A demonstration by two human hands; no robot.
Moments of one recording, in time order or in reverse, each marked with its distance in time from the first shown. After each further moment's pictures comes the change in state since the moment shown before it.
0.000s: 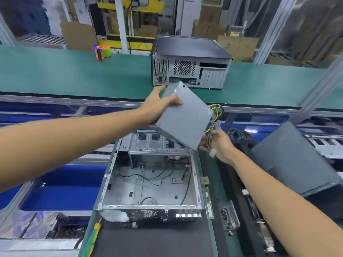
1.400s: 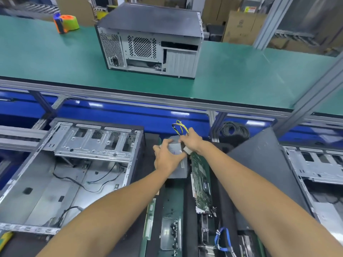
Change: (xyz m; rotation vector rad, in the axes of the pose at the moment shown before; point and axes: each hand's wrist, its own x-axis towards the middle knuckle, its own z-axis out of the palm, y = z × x) left_hand 0.103 -0.170 0.335 0.307 0.337 -0.330; right_hand 0.160 -0.016 -0.177 -0.987 0.036 0.101
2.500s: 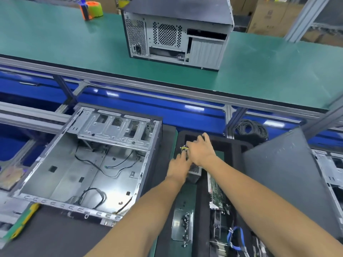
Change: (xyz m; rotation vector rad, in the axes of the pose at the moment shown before) left_hand -0.009 -0.073 0.022 1.025 -0.160 0.460; right_hand -0.029 0.018 0.056 -1.191 0.040 -0.461
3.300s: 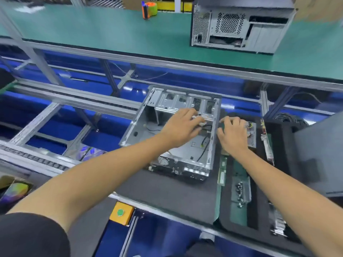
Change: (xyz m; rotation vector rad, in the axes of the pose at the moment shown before) left_hand -0.200 -0.212 -0.131 -0.009 0.429 0.315; right_hand -0.098 -0.167 -0.047 0.445 0.454 0.235
